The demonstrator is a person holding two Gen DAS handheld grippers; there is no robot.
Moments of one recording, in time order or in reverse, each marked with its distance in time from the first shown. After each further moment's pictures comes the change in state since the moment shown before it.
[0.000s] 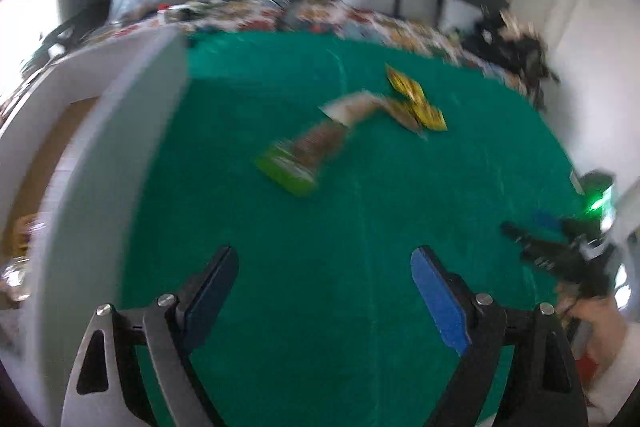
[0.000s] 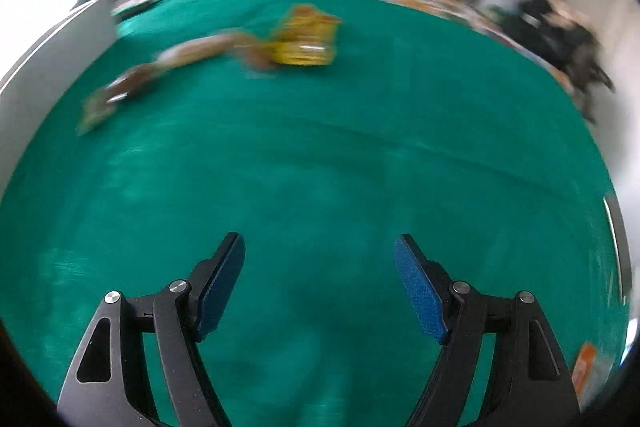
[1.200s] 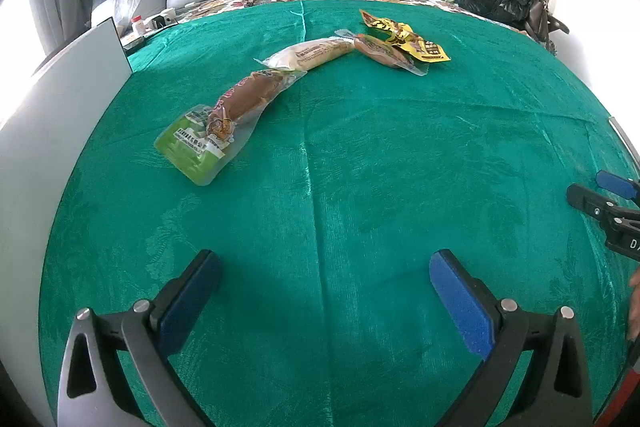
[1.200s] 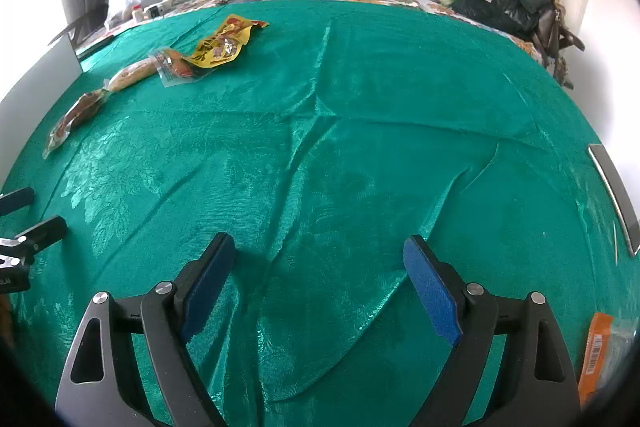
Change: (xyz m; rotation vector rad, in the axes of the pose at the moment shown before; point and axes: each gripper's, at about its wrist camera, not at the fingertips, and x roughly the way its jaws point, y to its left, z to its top) left arm 0.096 -0.047 -0.016 0.108 0.006 0.090; right arm 0.001 -0.033 -0.019 0.081 -0.048 0.009
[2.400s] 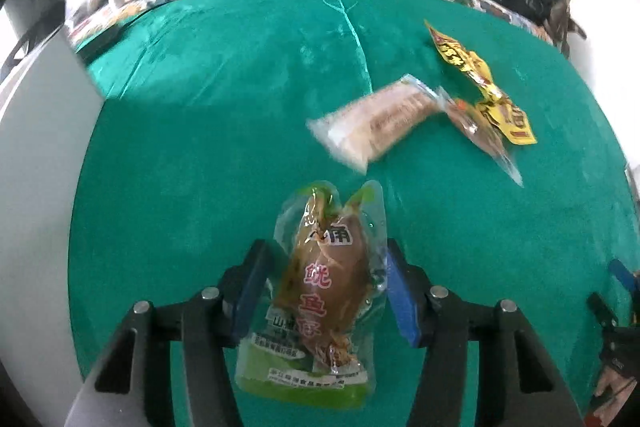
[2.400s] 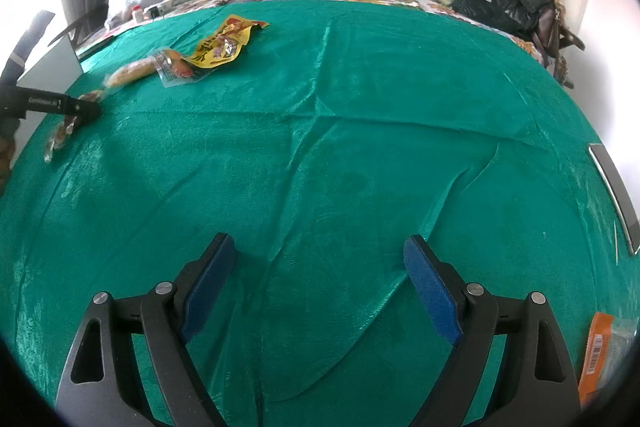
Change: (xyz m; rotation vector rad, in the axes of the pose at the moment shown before) left arm 0.061 0.076 0.110 -0.042 0.181 -0.069; right arm 0.000 0.001 0.000 0.004 0.002 0.001
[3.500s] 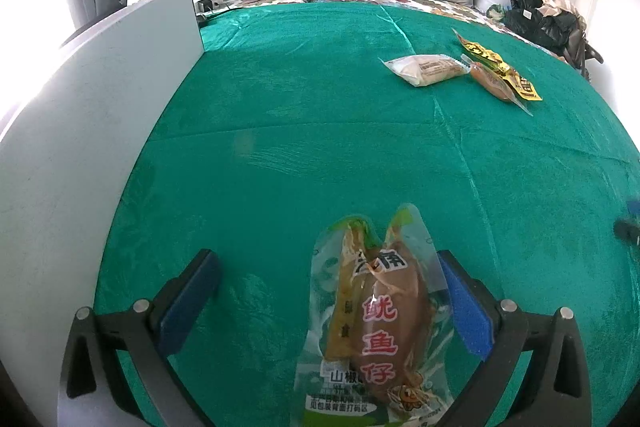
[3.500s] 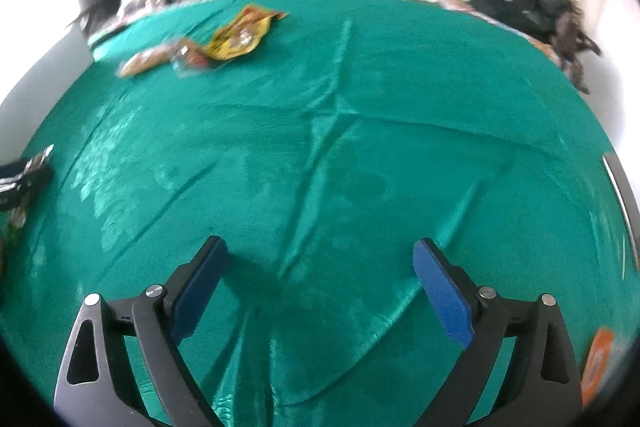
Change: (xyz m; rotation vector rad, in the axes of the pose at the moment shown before) left arm -0.034 0.025 -0.104 -0.058 -0.185 0.129; right arm 0.011 0.014 0.021 -0.080 0.094 0.075
